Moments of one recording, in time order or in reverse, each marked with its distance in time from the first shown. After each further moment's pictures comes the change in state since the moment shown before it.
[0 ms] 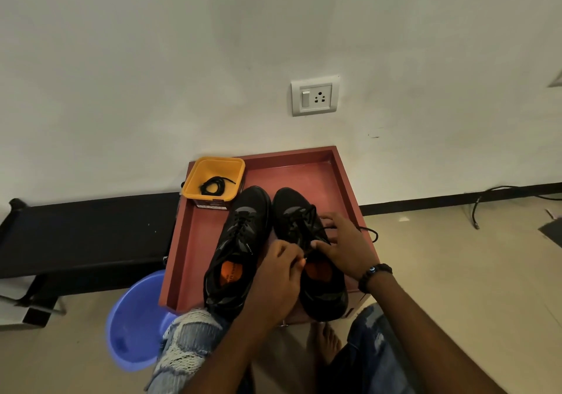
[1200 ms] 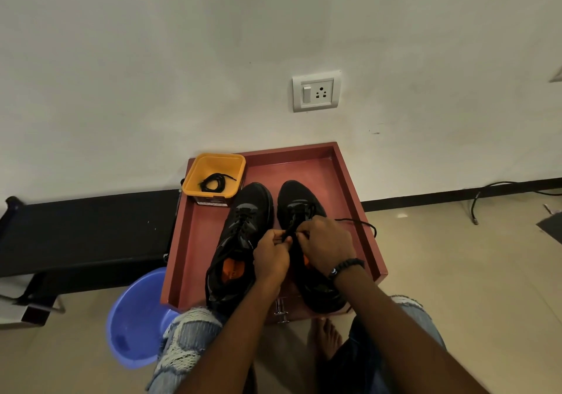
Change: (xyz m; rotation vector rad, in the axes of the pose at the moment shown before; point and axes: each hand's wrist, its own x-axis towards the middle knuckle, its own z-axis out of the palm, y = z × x) left_hand 0.042 -0.025 0.022 -0.494 0.167 -0.654; right_hand 0.004 -0.031 0.035 -0.505 0.153 -0.167
